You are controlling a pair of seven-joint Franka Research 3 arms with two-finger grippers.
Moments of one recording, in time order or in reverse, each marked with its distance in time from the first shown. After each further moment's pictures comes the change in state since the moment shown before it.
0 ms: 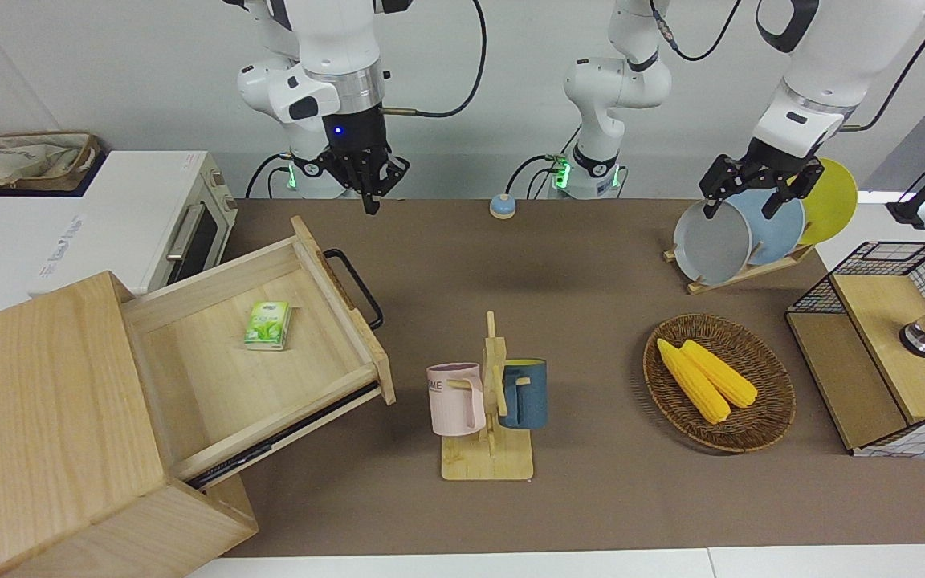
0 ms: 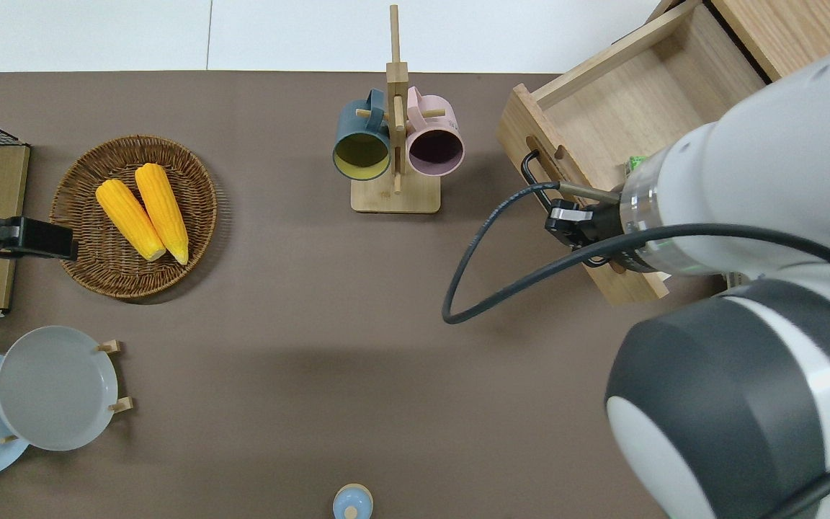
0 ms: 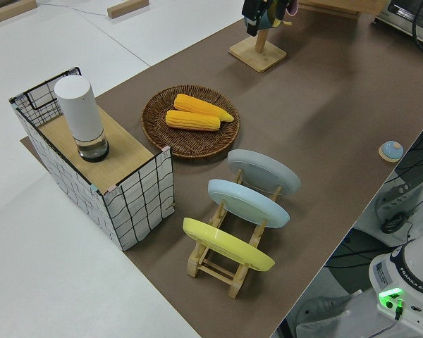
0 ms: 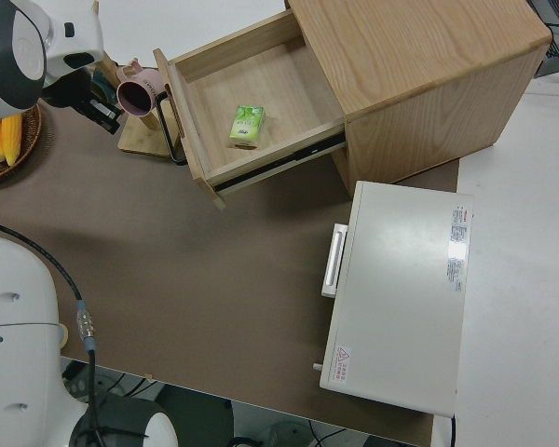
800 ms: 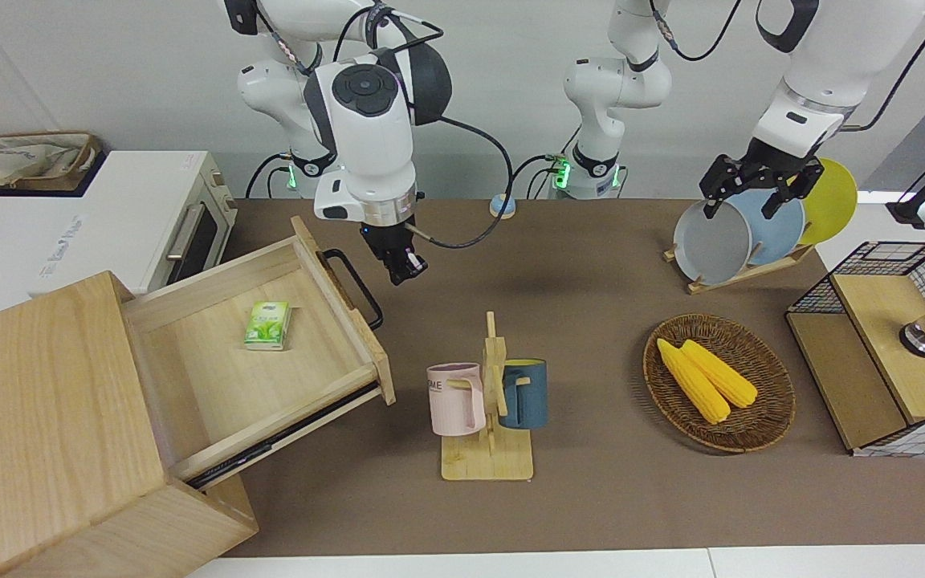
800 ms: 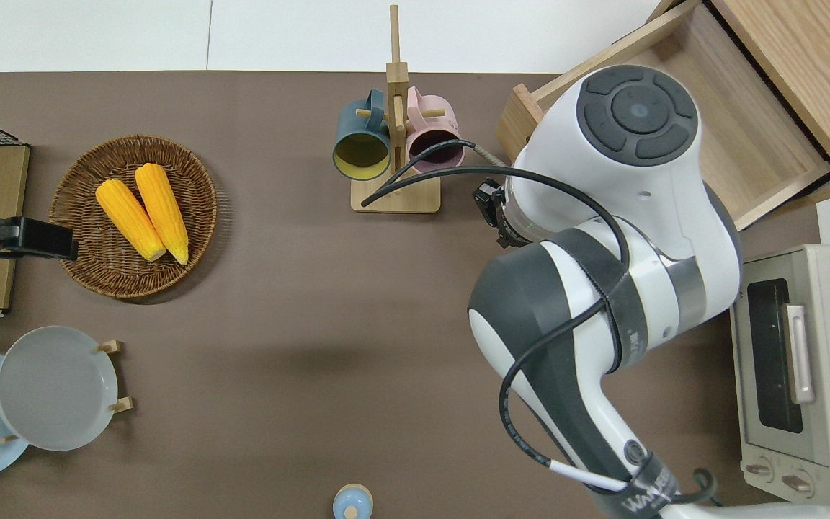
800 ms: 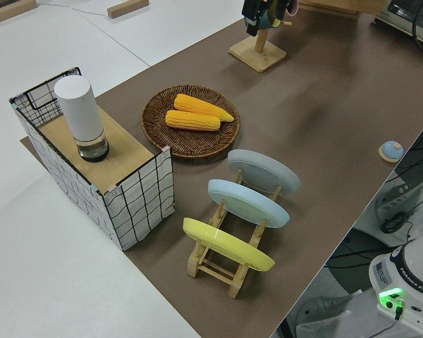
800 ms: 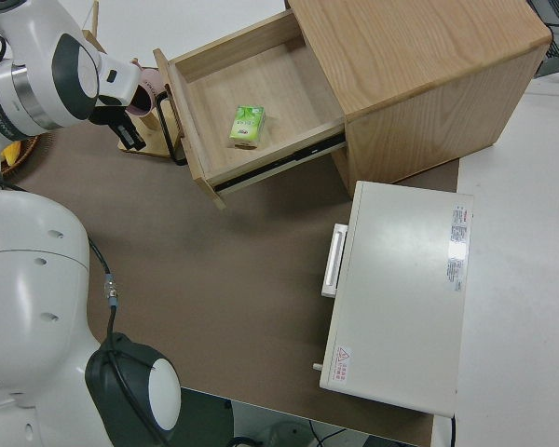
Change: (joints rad) left arm 0.000 0.000 0.000 0.000 0.000 0.000 0.000; right arm 0.005 0.179 -0.008 -0.052 0.018 0.134 0.413
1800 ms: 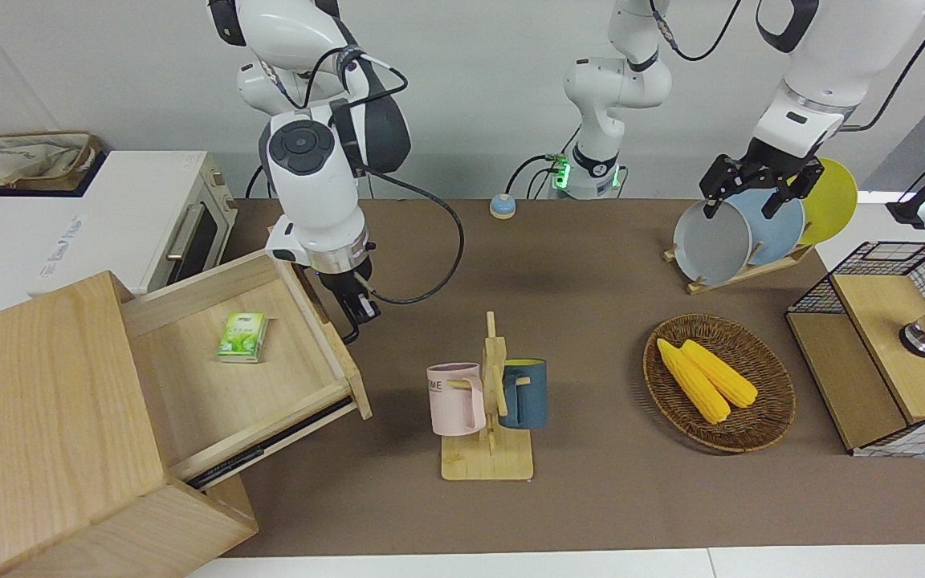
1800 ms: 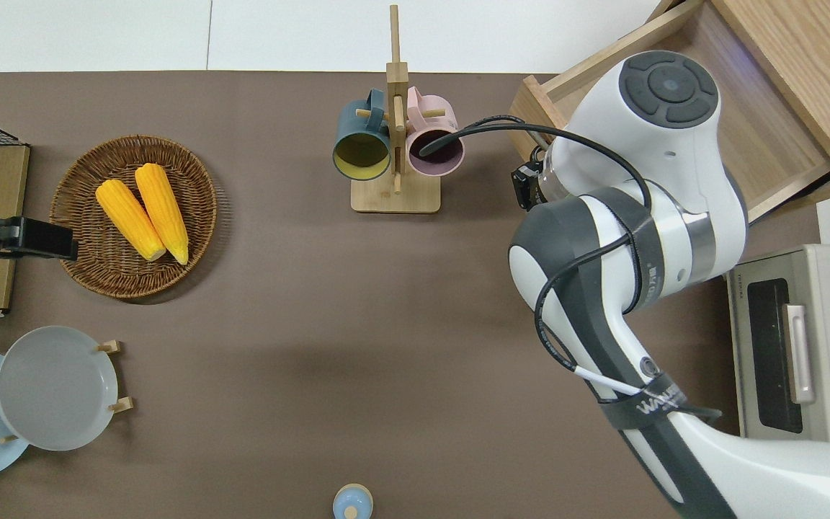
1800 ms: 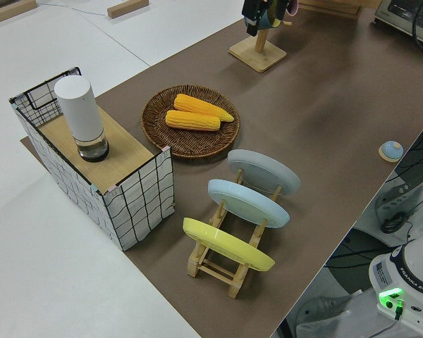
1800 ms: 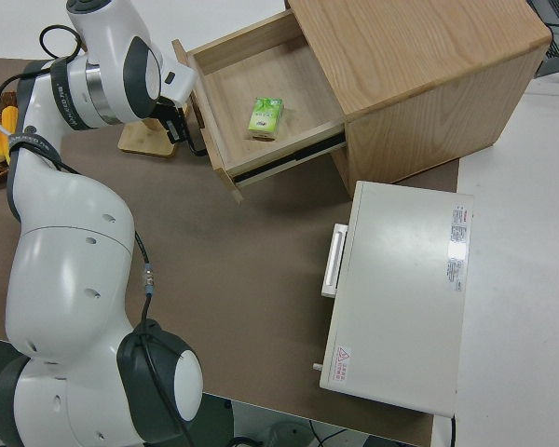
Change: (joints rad) left arm 0.000 0.000 0.000 0.000 0.000 0.000 0.000; right arm -0.099 0.060 -0.021 -0.011 0.027 0.095 0.029
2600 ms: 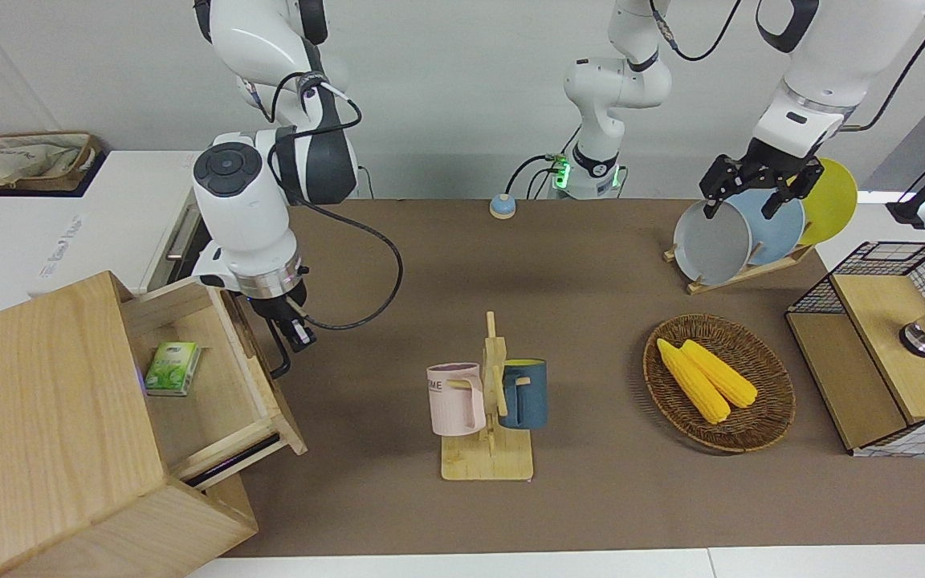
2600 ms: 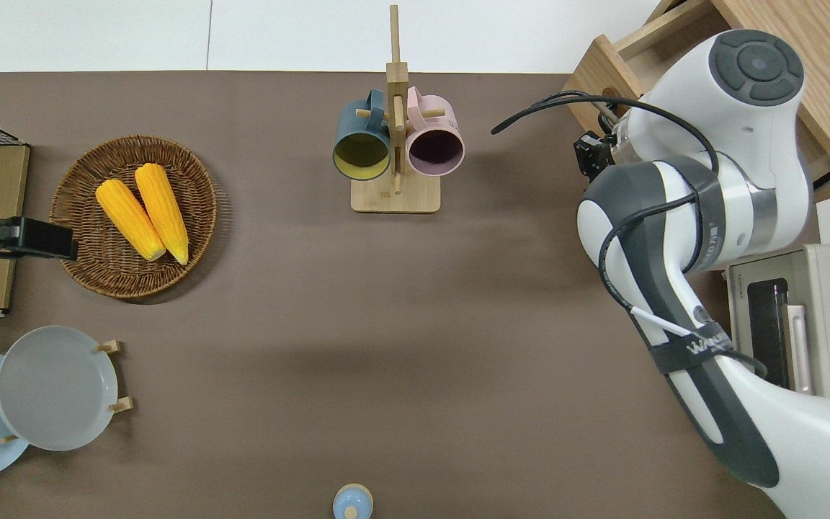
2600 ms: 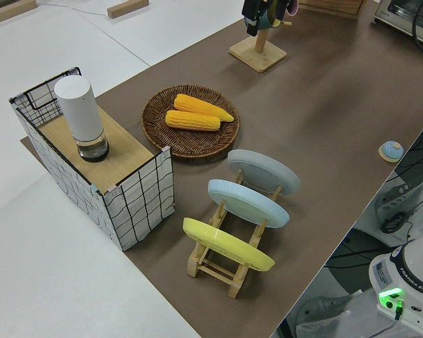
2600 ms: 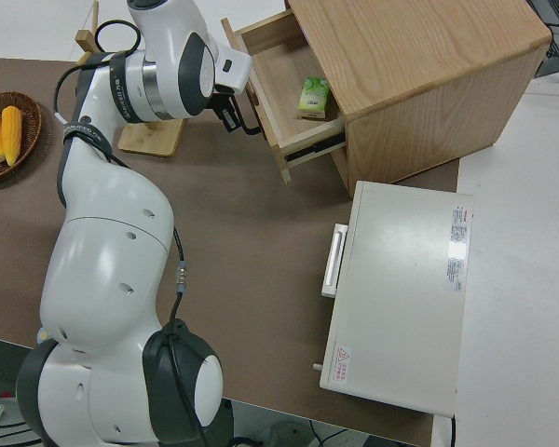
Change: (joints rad) left arm 0.000 0.000 0.000 0.000 0.000 0.000 0.000; right arm -0.079 0.026 -0.058 0.000 -0.048 0.079 -0.185
